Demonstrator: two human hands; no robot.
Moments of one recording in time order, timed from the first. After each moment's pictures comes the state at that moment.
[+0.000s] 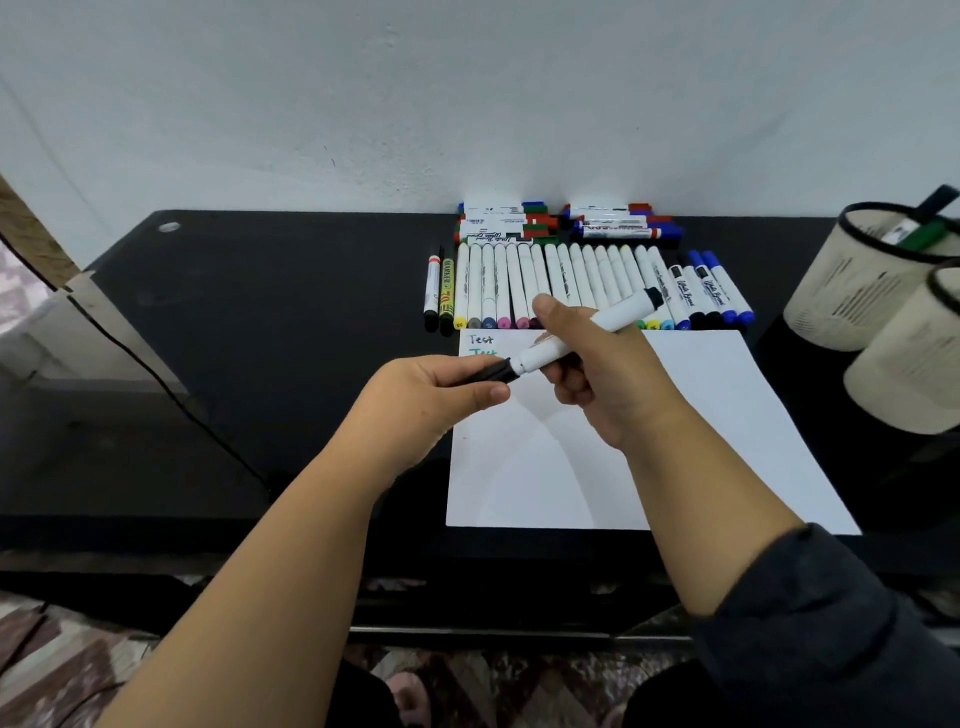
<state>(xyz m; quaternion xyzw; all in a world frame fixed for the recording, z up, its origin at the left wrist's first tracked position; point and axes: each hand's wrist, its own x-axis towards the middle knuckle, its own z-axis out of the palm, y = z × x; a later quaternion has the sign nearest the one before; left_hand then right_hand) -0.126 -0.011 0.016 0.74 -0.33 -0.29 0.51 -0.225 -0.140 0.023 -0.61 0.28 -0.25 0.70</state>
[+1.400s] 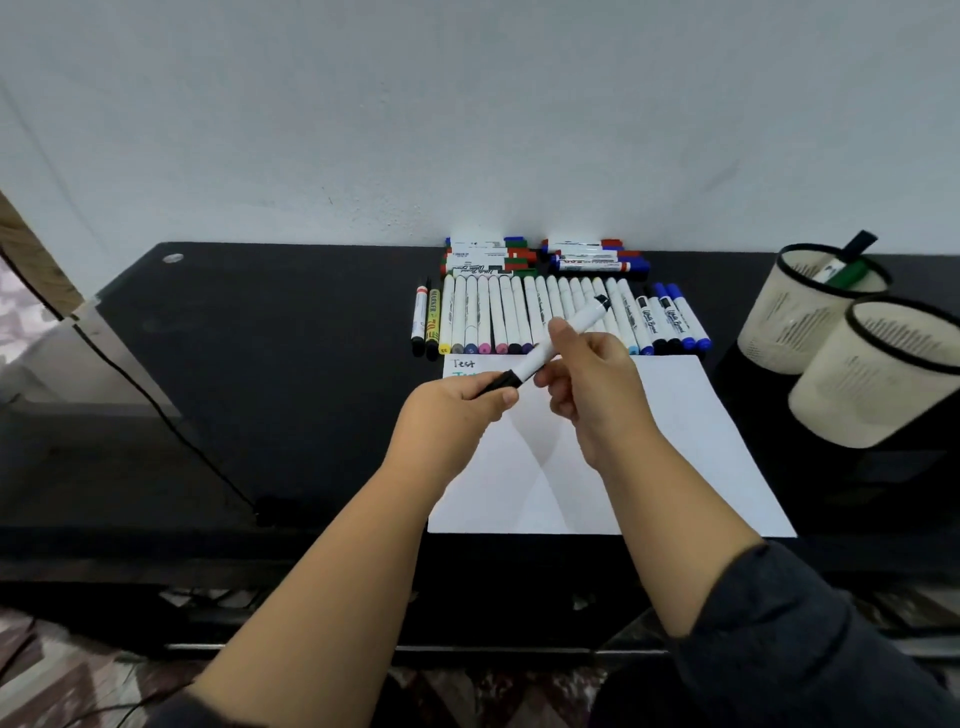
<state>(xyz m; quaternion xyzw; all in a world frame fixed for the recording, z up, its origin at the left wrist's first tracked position) -0.157 -0.036 0.013 0.74 -0.26 -0.29 0.55 -0.236 -0.143 0.024 -0.54 0.37 -0.32 0.68</state>
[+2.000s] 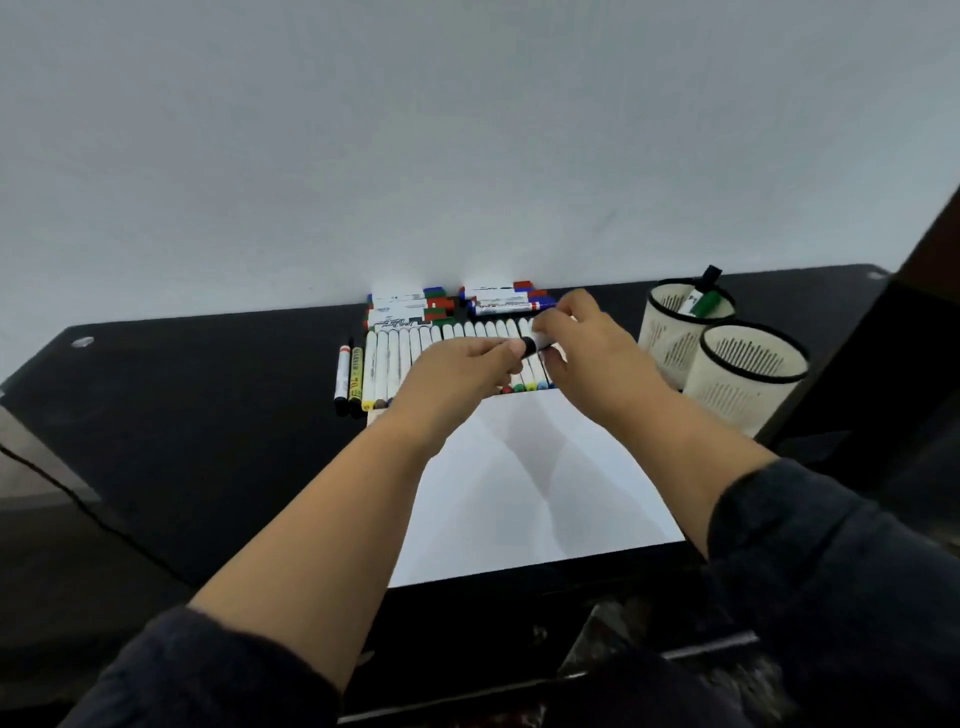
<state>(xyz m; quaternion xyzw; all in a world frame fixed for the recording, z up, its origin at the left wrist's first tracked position) -0.184 -0.107 0.079 0.69 -0.39 -0.29 0.54 -0.296 -0.216 0.075 -0.92 0.28 -0.25 0.04</state>
